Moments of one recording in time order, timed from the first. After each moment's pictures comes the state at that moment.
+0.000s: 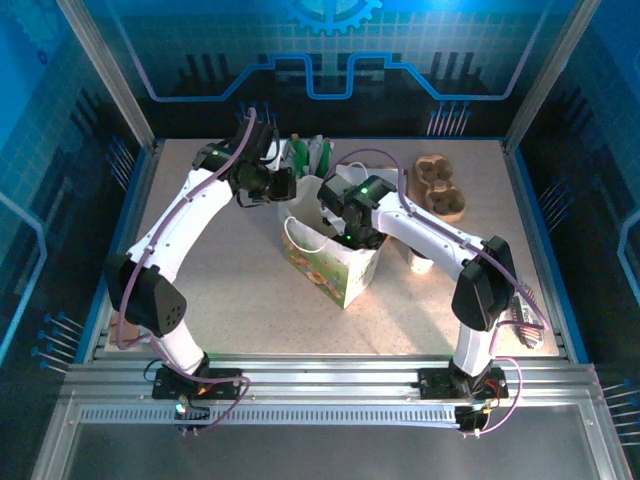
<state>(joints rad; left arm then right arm) -0.36 1.70 1.76 -1.05 0.21 -0.40 0.74 1.82 1.67 -1.32 0.00 0.15</state>
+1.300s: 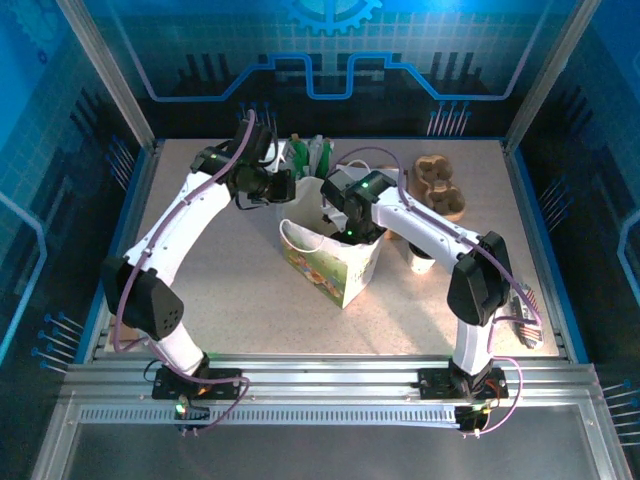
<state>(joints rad) -0.36 1.67 1.72 -1.02 0.21 -0.38 0.71 1.85 1.68 -1.30 -0.06 0.11</state>
